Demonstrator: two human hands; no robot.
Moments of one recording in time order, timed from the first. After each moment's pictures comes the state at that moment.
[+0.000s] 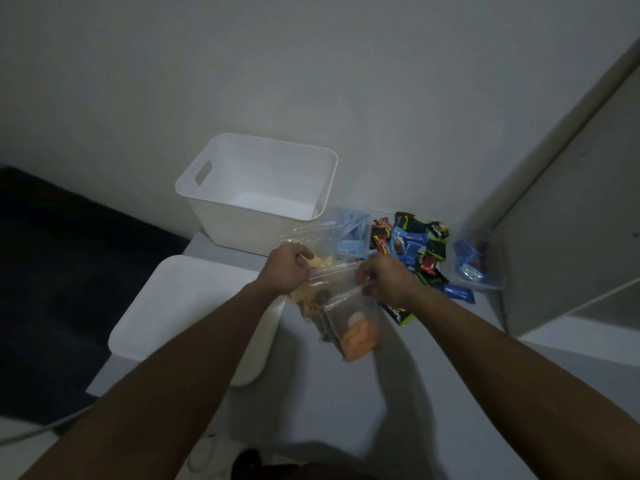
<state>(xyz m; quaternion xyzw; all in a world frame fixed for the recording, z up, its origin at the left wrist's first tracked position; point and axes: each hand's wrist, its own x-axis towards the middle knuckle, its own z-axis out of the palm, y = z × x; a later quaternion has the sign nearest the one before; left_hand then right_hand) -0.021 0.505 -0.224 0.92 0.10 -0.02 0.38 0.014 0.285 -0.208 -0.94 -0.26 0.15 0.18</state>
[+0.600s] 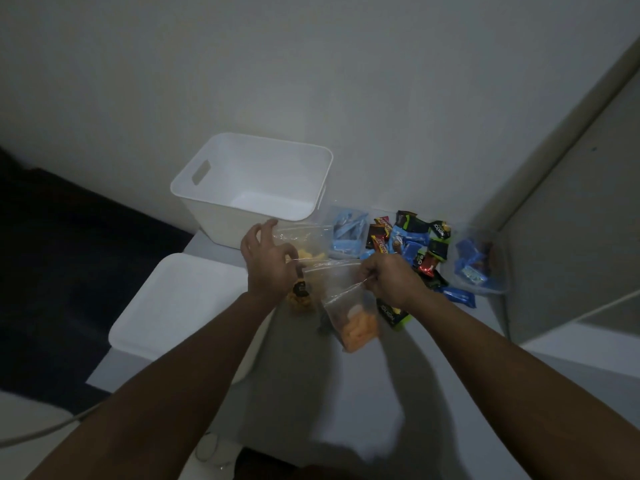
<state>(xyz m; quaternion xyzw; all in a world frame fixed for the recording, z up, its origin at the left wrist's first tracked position) -0.025 0.486 -0.236 0.95 0.12 0.19 0.20 0.031 0.253 -0.221 -0.92 -0.28 0.11 0.25</state>
